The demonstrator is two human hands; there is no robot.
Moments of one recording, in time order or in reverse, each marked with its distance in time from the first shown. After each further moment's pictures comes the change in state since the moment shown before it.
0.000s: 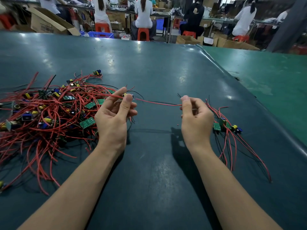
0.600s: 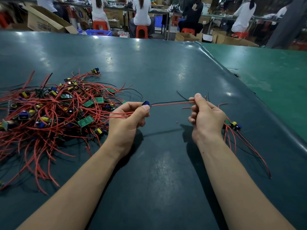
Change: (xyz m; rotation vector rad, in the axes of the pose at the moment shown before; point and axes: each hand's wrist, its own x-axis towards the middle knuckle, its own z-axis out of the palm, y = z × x) left_hand -0.012 -0.008 0.006 0.128 -0.193 -0.186; right_hand 0.020 0.003 -0.011 0.484 0.096 0.477
